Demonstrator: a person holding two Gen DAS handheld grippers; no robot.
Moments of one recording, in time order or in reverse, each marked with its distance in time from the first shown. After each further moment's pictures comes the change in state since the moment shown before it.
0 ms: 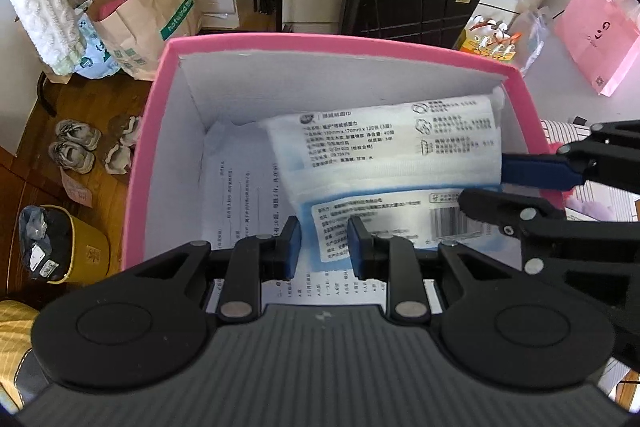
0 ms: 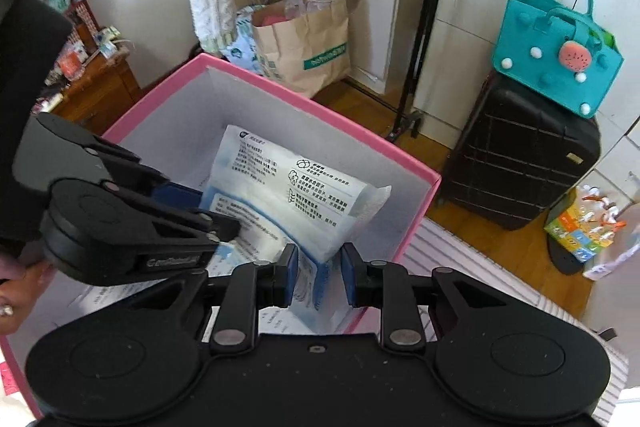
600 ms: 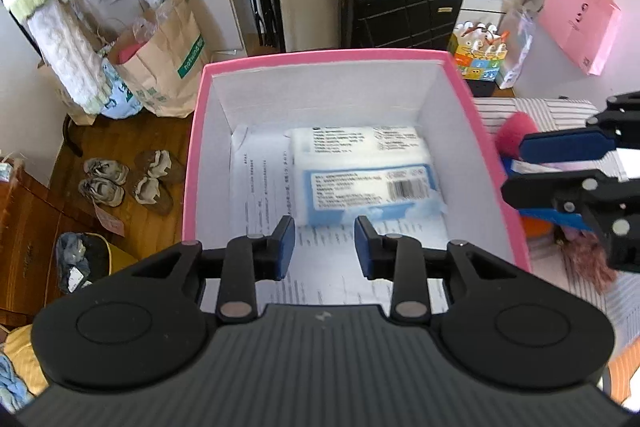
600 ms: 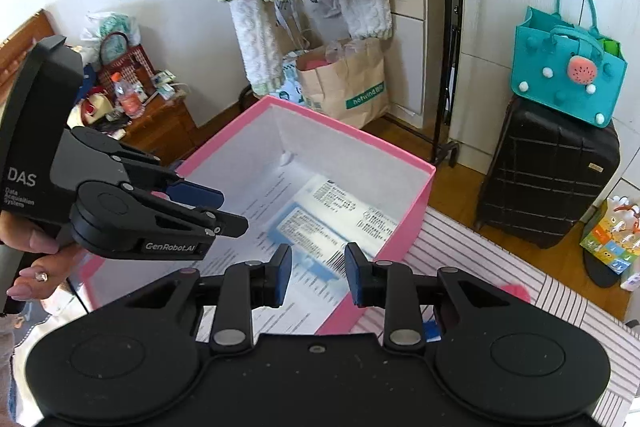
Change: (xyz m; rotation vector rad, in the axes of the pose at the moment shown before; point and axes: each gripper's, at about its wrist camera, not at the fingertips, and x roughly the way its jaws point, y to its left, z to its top) left arm -0.074 -0.028 -0.041 0.122 -0.100 0.065; right arm -0.077 -0.013 -0.038 0.021 -0.142 0.167
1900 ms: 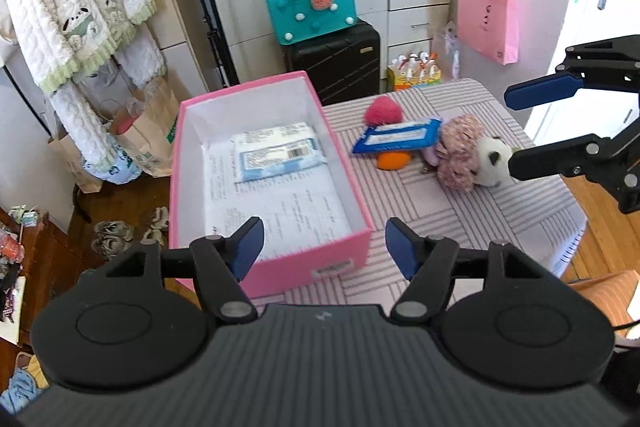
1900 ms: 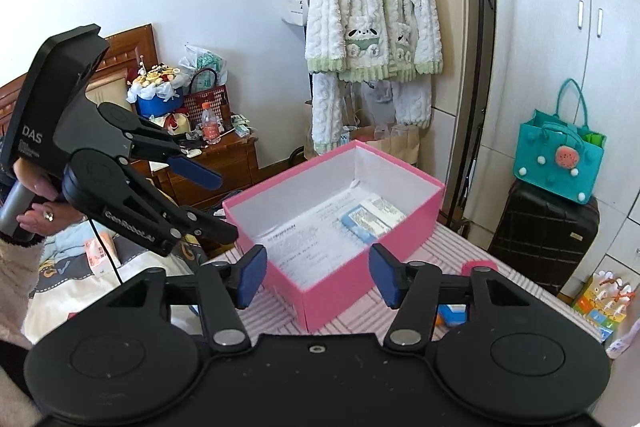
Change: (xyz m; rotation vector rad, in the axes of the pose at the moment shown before) left arm -0.166 -0.094 -0.135 0.174 -0.217 -0.022; right arm -0.189 0.063 -0.132 -0.206 -0.260 0.057
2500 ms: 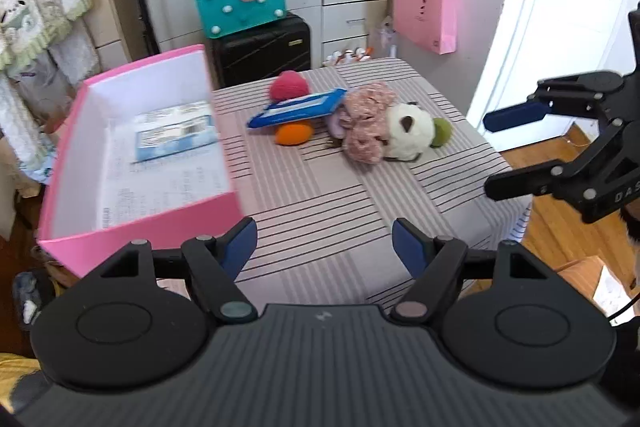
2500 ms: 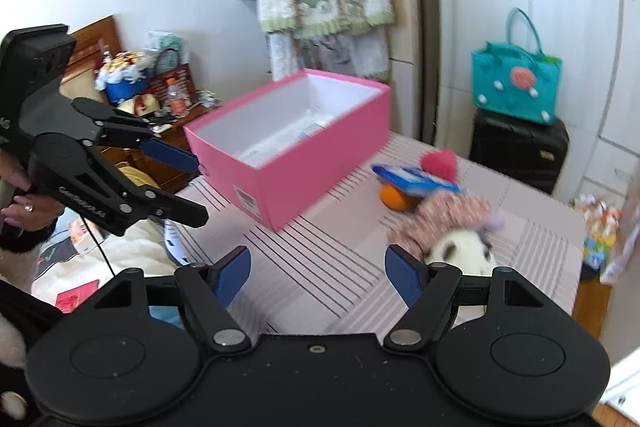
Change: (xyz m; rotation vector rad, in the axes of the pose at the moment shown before) left arm 0.041 -0.079 -0.048 0.016 -0.038 -0.164; right arm -0.027 -0.029 -0.115 0.130 0.054 -0.069
